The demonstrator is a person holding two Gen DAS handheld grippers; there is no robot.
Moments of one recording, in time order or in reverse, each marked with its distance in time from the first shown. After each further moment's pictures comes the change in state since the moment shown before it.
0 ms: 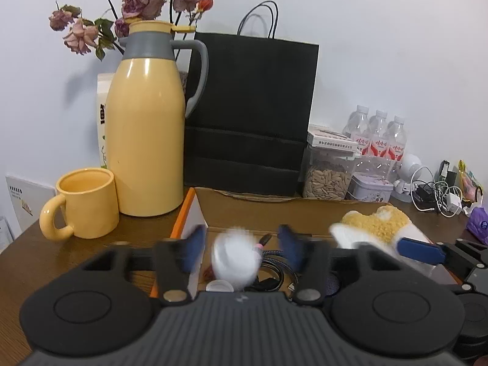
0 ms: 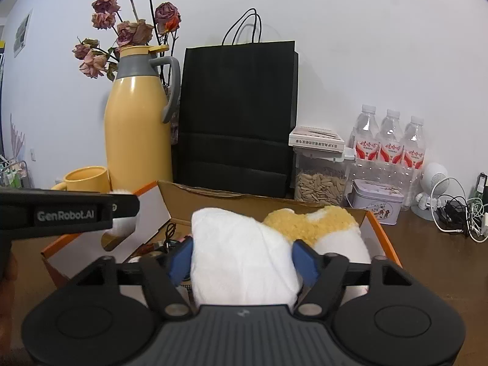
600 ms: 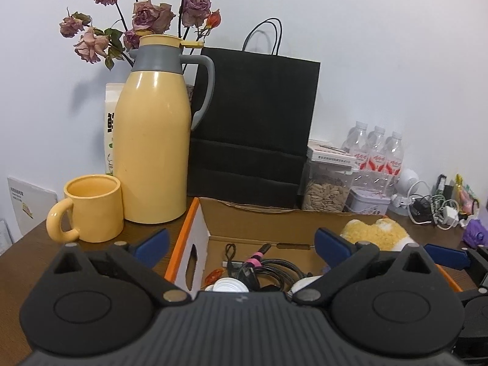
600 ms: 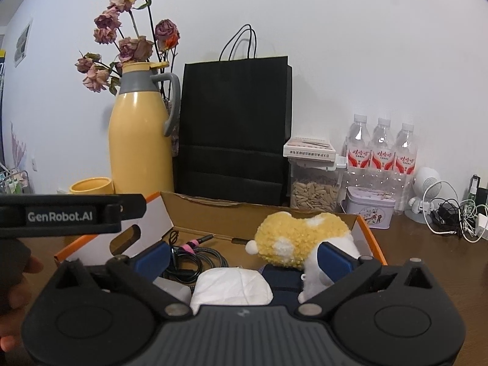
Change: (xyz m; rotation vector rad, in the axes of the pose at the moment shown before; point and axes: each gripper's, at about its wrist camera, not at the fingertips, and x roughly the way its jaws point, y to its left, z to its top) left arm -0.016 0.005 -0.001 -0.026 -0.048 -0.015; right arm -0.028 0.000 0.001 0.010 -0.054 -0.004
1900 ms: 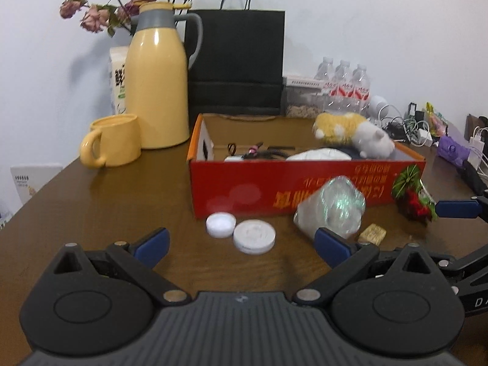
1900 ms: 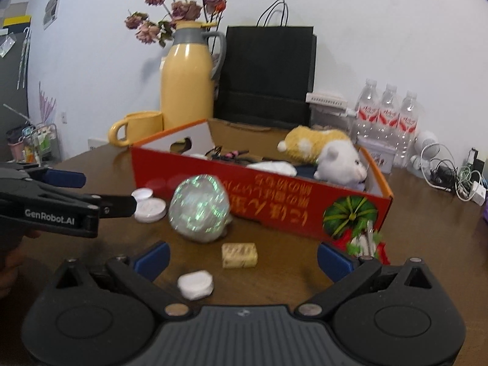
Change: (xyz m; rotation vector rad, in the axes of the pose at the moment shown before) left arm -0.097 0.018 -0.092 0.133 0.154 -0.037; right arm -0.104 0.023 -0.083 -0.081 0.167 0.076
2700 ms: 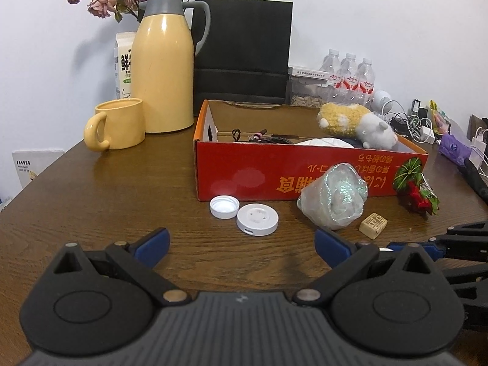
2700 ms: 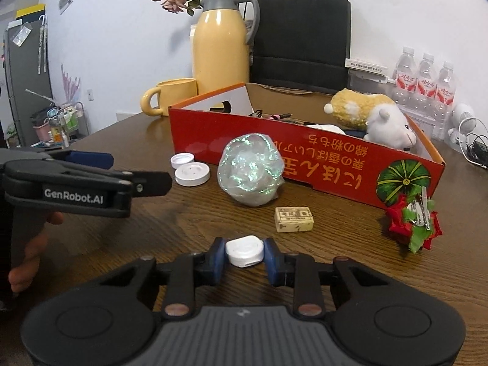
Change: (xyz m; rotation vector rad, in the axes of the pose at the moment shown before) left arm 0.000 0.003 -0.006 -0.034 0.040 0.003; right arm 0.011 0.018 -0.009 0.010 0.108 0.124
